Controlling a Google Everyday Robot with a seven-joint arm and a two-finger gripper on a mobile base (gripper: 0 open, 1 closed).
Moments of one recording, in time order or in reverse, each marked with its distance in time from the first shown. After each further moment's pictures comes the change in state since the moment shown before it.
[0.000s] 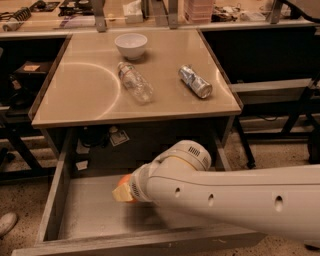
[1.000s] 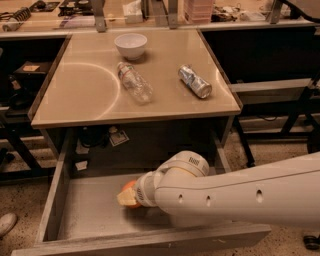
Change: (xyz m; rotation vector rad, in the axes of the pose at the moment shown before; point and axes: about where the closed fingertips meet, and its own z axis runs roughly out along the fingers) arm 0.027 -0.014 0.042 -0.031 0.009 0.094
